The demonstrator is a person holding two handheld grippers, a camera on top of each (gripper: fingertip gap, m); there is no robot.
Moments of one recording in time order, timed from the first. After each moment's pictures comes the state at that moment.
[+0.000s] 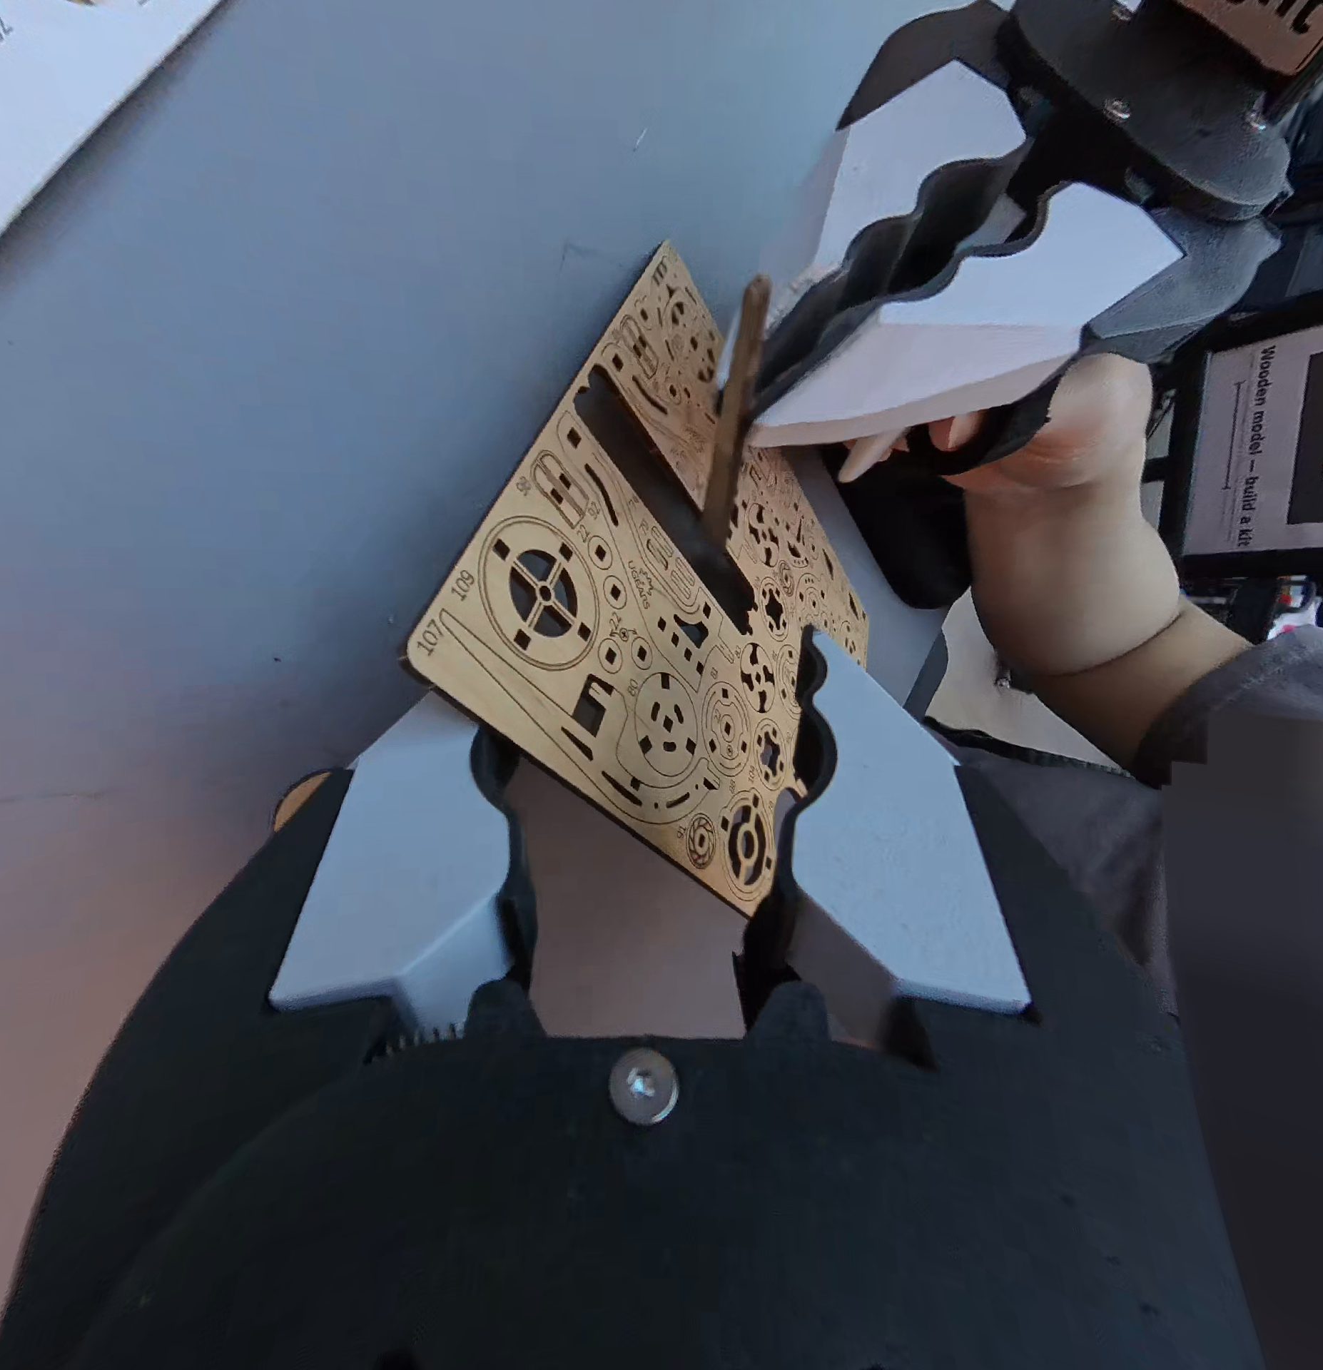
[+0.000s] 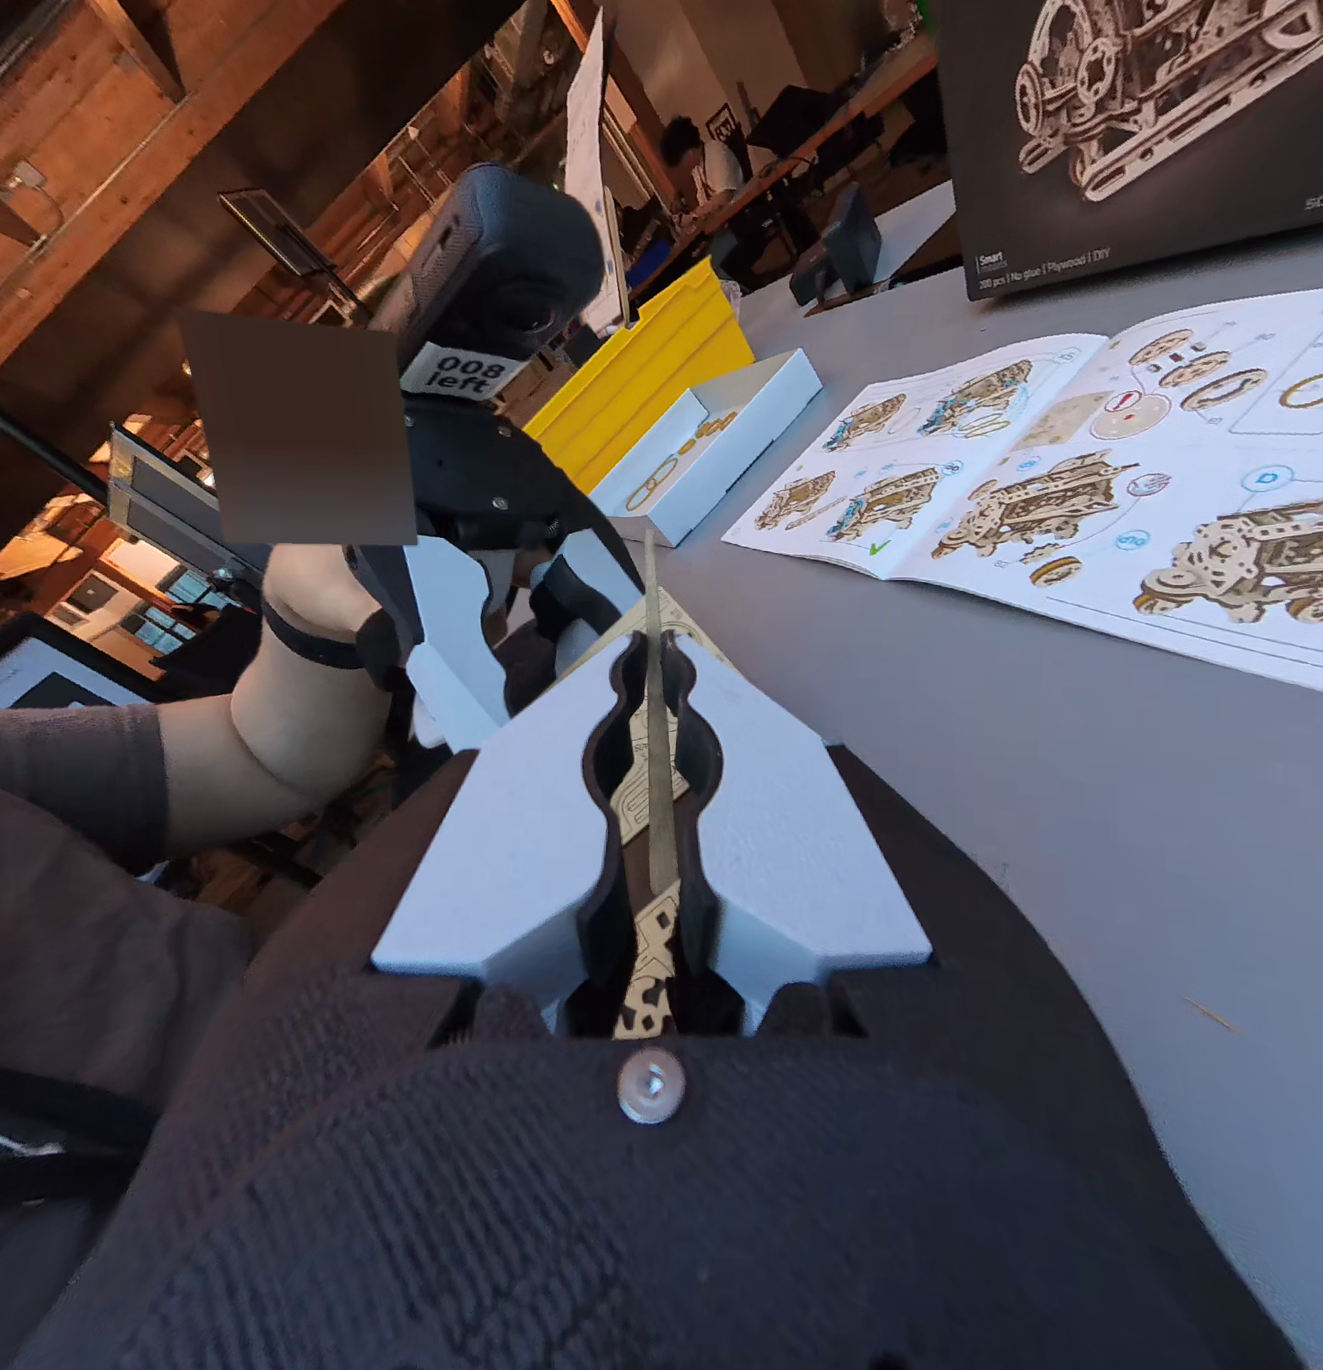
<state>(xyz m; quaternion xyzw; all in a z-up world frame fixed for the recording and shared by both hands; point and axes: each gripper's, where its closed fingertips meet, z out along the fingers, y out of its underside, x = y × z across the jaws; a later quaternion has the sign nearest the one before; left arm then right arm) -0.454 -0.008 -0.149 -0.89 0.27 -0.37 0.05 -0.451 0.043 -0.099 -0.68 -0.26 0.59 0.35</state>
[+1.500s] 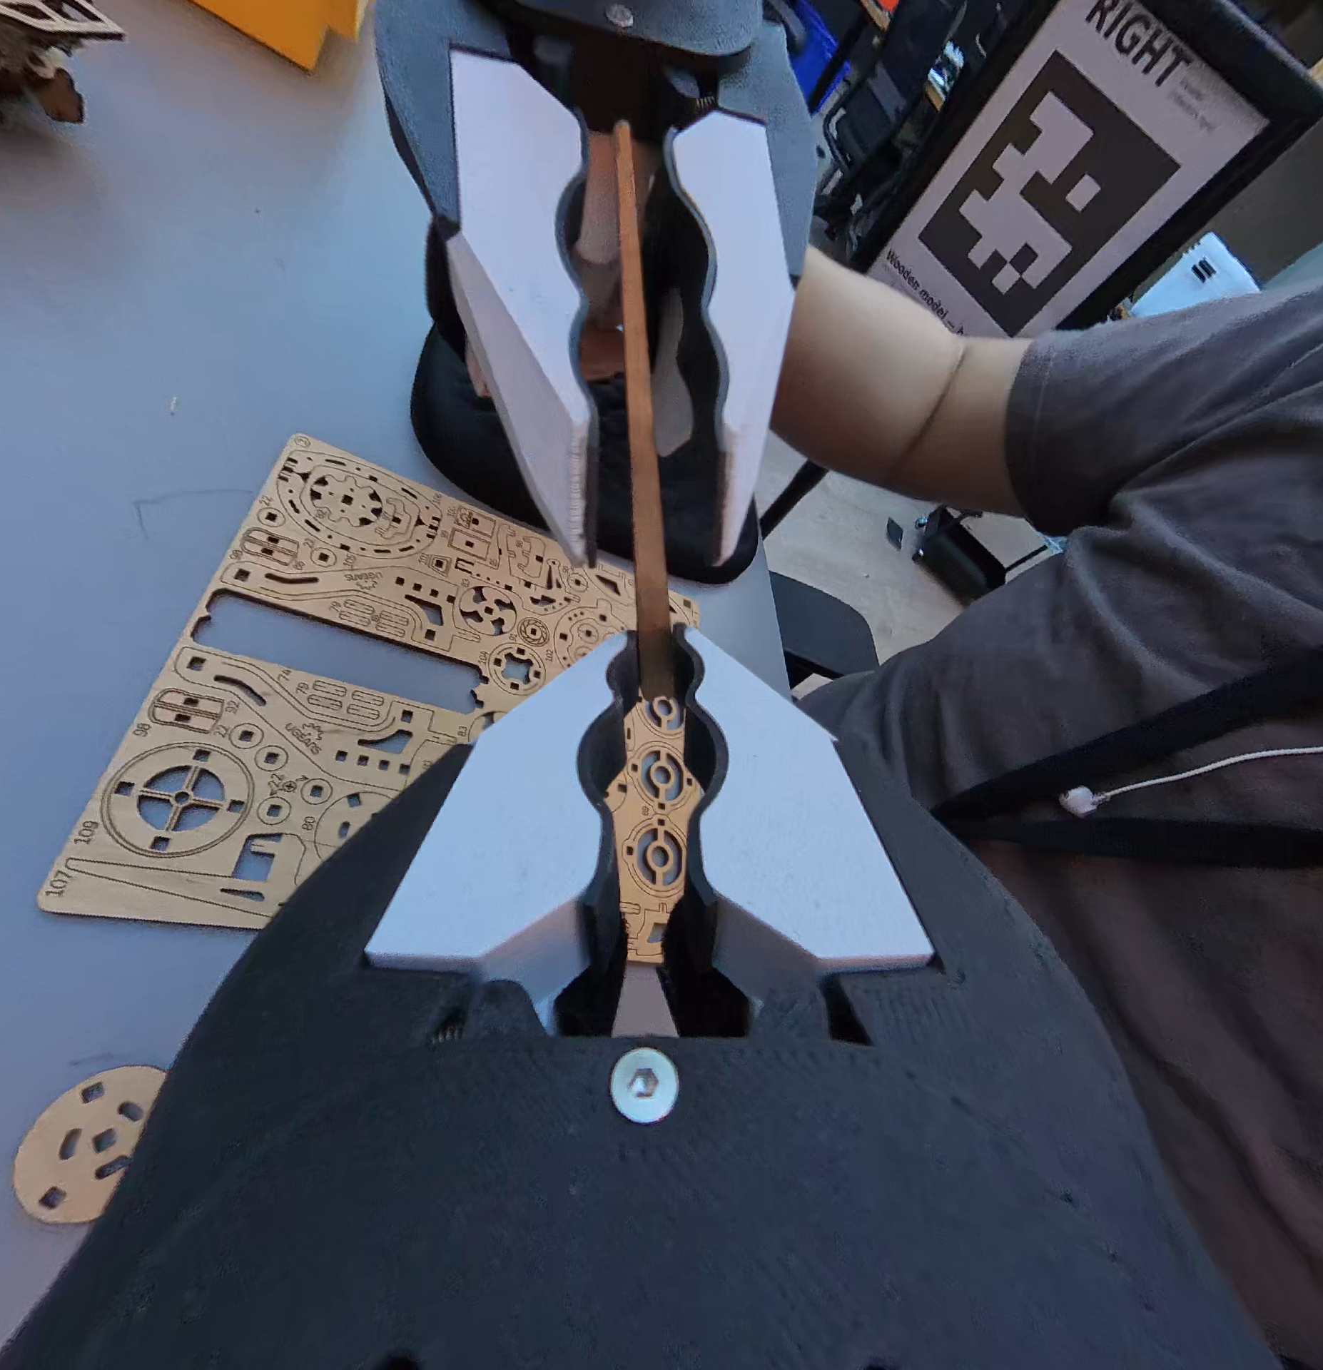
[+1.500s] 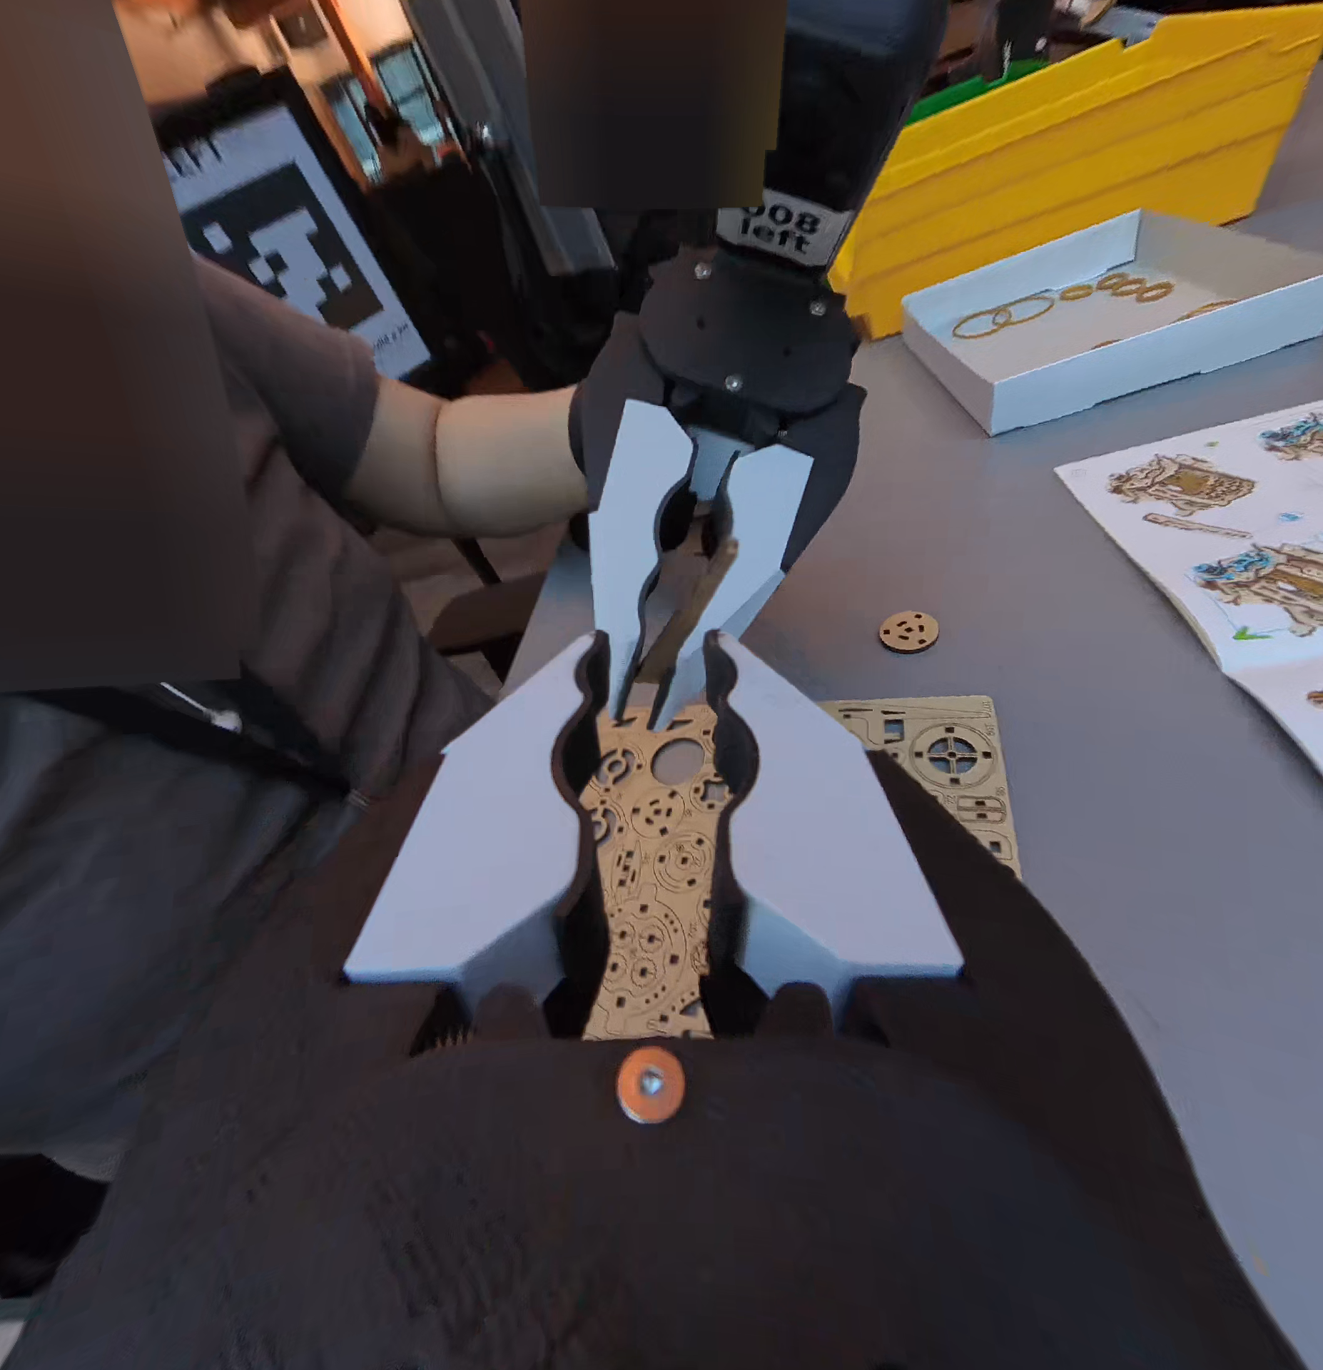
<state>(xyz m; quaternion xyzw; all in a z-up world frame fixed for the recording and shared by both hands) -0.423 -0.068 -0.102 -0.70 0.45 -0.51 0.22 -0.442 -0.051 -0.071 -0.54 -0.56 0.57 0.26</state>
